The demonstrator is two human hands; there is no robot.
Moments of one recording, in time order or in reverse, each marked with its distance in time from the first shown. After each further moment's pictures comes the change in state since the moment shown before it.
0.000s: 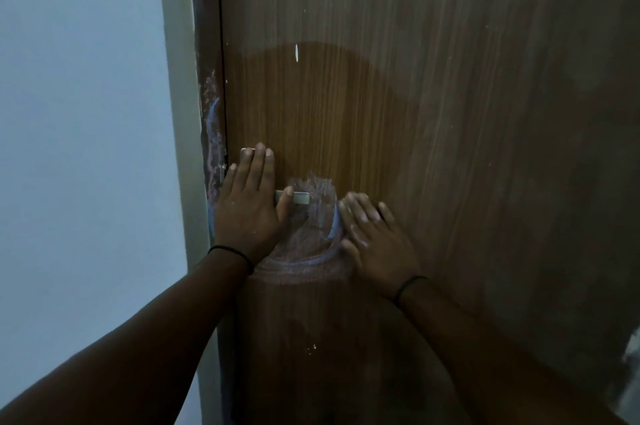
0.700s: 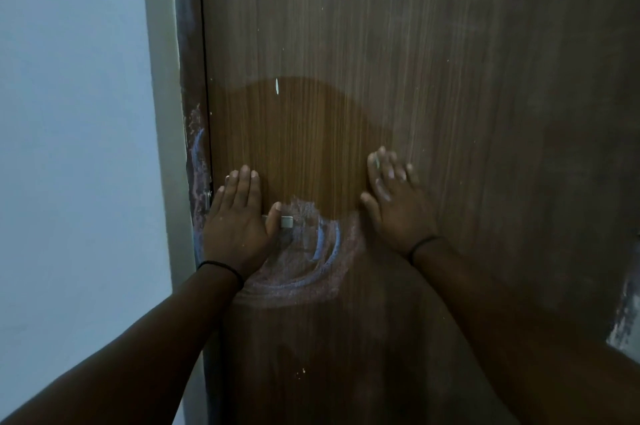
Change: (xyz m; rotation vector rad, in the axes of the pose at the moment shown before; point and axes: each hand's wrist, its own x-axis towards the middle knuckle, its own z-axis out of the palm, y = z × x) left_hand 0.012 0.011 -0.011 0.022 -0.060 -0.050; right_hand 0.048 0.064 -0.070 0.011 0.084 0.218
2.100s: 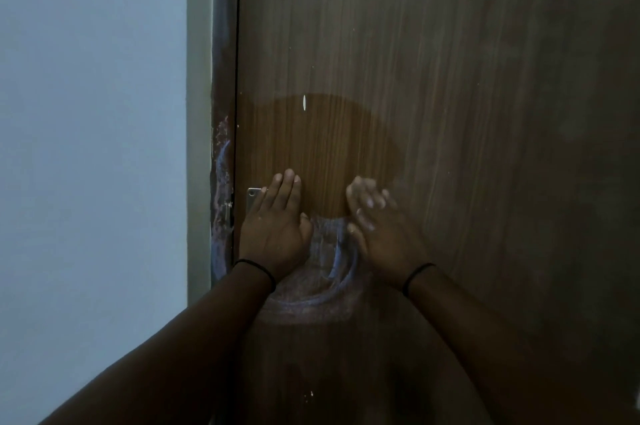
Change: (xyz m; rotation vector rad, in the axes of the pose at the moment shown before) left_hand 0.019 0.018 -0.008 -0.040 -0.058 0.090; right_hand 0.009 -0.044 0.011 0.041 -0.018 -0.222
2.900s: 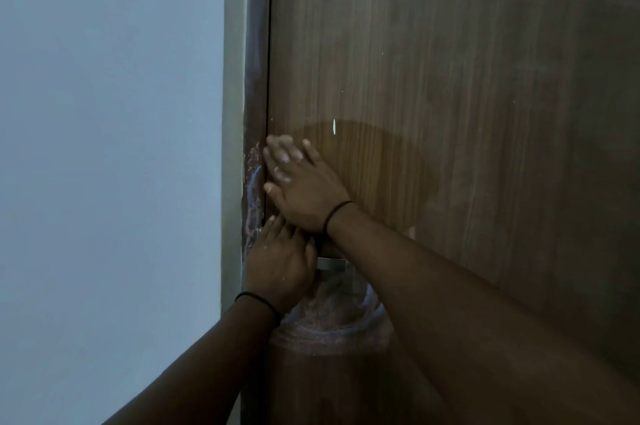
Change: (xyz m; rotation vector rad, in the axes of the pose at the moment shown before) left_hand -0.007 -0.038 -0.006 -0.039 0.052 0.027; right_hand 0.156 -0.118 -0.037 -0.026 0.032 -0.182
